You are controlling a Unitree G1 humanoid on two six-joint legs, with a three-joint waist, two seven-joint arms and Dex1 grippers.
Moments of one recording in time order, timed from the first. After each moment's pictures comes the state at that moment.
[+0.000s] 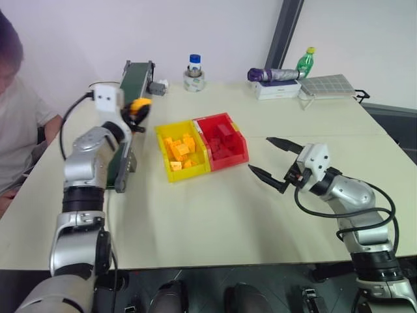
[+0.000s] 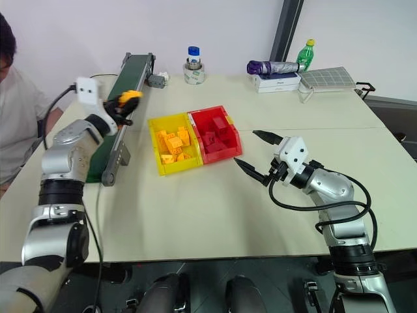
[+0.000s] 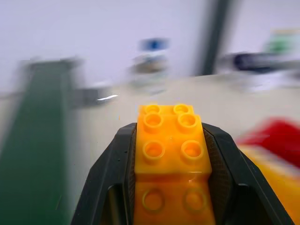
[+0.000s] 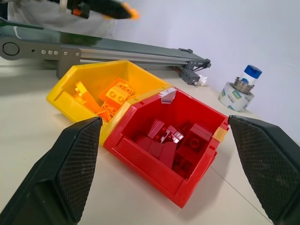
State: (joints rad) left arm -0.82 0.41 0.17 0.30 -0.34 0.41 -0.51; right arm -0.32 -0.56 -0.08 -0.08 0.34 -0.03 0.85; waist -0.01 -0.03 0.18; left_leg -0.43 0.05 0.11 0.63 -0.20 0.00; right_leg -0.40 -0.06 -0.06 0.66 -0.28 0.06
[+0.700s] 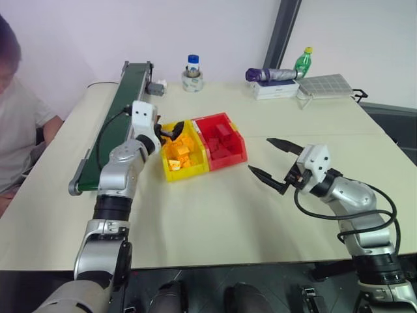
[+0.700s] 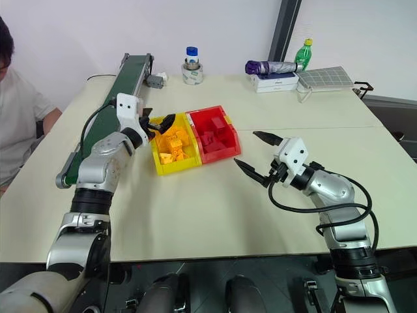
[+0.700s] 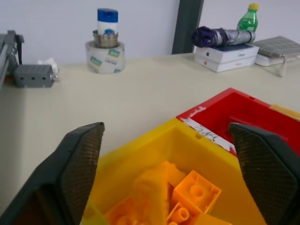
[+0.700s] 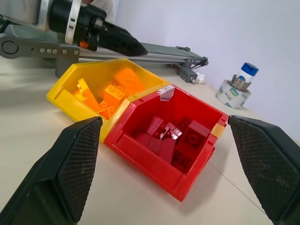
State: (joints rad) left arm -0.78 0.33 0.14 0.32 -0.28 0.36 -0.43; right arm -0.30 -0.57 -0.08 -0.11 0.34 -0.01 0.83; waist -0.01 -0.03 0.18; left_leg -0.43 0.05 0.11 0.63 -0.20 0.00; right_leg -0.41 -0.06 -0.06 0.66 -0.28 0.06
